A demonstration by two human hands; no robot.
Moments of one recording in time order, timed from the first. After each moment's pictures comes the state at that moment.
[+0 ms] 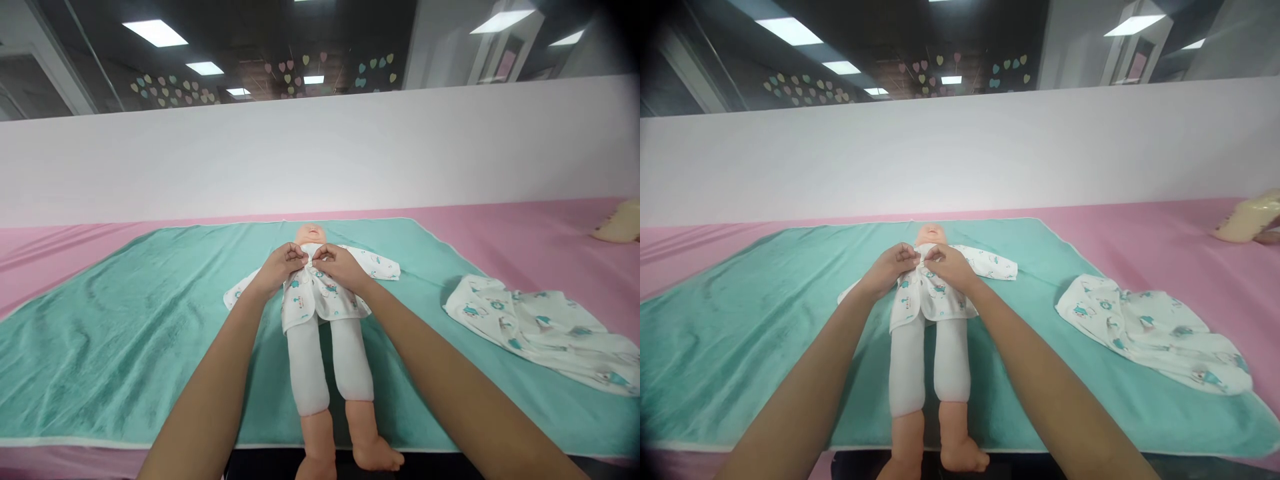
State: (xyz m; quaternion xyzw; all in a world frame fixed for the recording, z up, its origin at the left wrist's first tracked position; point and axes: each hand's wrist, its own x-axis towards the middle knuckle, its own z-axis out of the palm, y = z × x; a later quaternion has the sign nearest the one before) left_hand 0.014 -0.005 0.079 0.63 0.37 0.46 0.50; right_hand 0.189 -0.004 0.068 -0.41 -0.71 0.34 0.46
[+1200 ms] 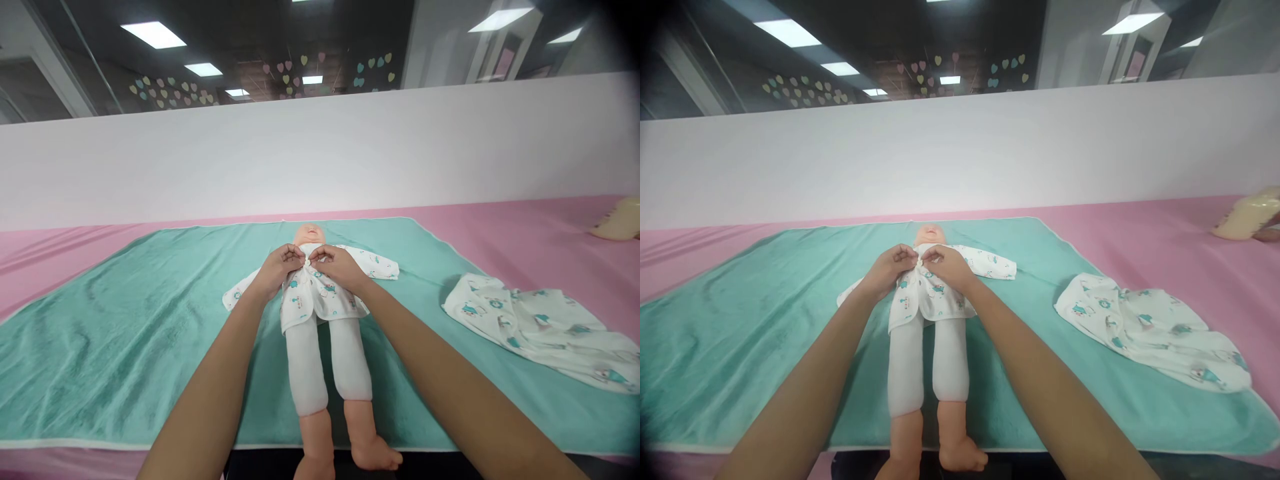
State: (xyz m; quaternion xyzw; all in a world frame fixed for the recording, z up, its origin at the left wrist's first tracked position) left_hand 0.014 0.000 0.073 0.61 0.38 0.49 0.50; right_hand 0.189 -0.003 0.070 -0.40 -0.72 0.33 0.45
